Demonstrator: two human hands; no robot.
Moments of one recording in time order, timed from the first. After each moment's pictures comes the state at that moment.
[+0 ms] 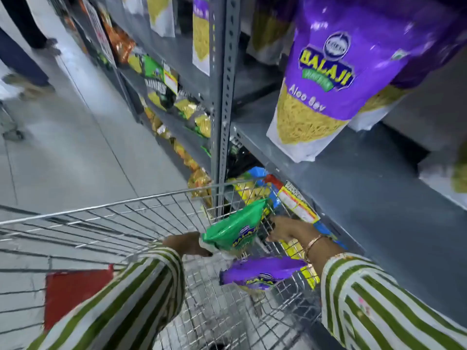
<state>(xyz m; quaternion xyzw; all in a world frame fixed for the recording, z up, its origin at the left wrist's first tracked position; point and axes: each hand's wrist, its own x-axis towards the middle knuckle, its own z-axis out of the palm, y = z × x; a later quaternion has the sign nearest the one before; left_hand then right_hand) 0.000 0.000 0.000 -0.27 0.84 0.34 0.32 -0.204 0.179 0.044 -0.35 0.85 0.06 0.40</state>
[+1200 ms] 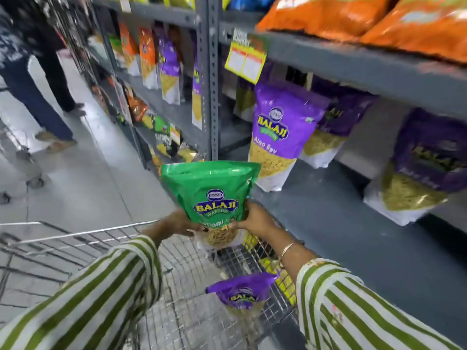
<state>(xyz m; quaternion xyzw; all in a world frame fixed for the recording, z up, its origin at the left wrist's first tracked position) -0.005 0.022 0.197 -0.33 0.78 0.52 0.08 -0.159 0.177 0.177 -0.38 0.80 -0.39 0.25</state>
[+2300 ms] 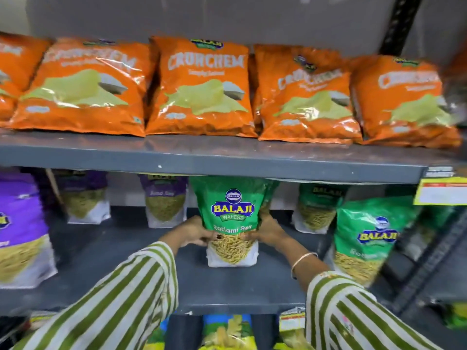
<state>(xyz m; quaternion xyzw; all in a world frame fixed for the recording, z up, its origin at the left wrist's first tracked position) -0.243 0.445 0.276 0.07 0.79 0.53 0.30 -0.182 0.650 0.279 0.05 0.84 -0.54 0.01</state>
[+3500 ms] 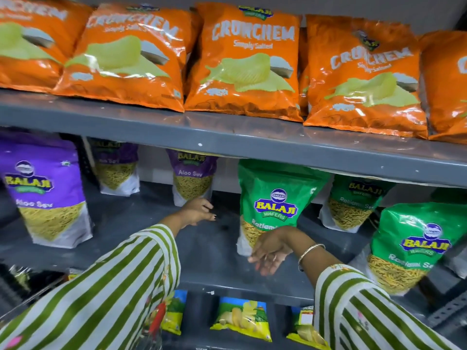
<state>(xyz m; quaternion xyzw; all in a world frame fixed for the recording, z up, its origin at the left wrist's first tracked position) -0.243 0.368 0.279 0.03 0.87 0.46 0.17 -0.193 0.586 0.275 0.05 0.82 -0.29 0.49</state>
